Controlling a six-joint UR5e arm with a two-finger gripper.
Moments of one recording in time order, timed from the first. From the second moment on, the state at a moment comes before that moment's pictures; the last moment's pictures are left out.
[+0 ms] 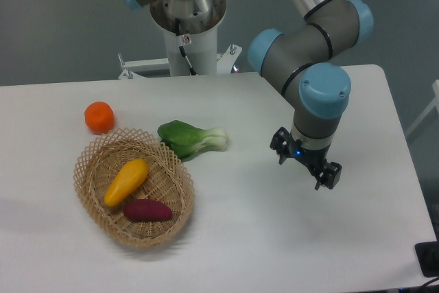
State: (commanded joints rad) arm 2.57 -2.01 -1.52 -1.09 1.56 1.32
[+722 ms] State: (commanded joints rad) arm 2.57 -2.01 -1.53 -1.10 1.56 1.31
